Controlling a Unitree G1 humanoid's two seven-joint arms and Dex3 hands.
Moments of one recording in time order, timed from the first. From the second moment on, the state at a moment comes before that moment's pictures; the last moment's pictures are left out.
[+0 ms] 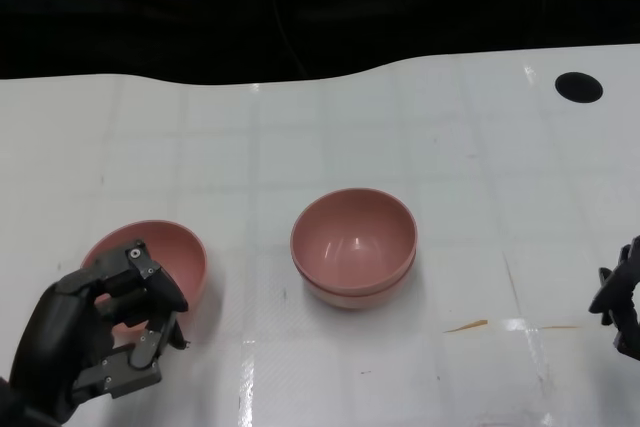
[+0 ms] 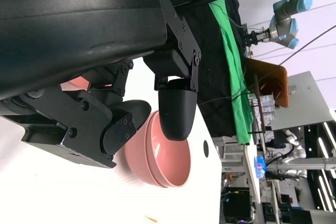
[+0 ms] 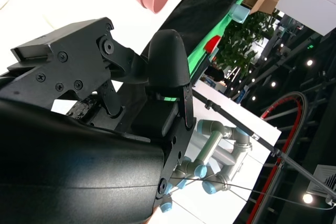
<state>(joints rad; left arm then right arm) 0.07 0.09 0.16 0.18 -0.20 -0.41 -0.47 -0.06 -0.23 -0.11 0.58 0.03 -1.09 0.11</state>
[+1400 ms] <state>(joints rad) 0.20 0.39 0.07 -0.45 0.75 -0.13 -0.23 -0.04 -0.23 -0.11 0.56 -0.06 -1.08 0.06</state>
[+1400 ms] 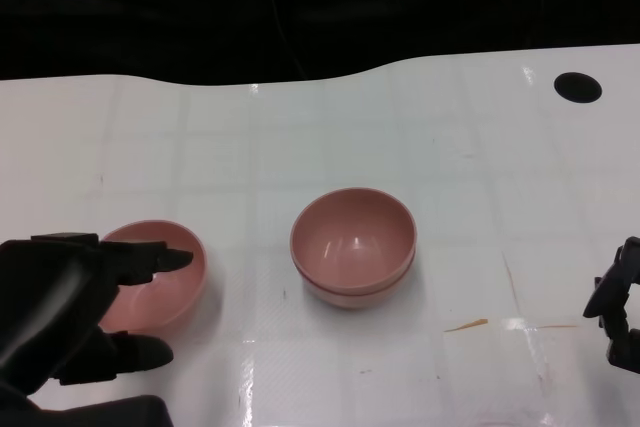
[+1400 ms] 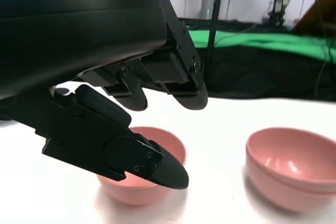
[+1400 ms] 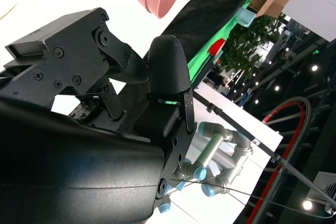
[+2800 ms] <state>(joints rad) -0.07 0.41 -0.21 0.20 0.84 -0.16 0.12 -0.03 -0.22 -0.11 0.57 -0.13 -1.09 0.01</state>
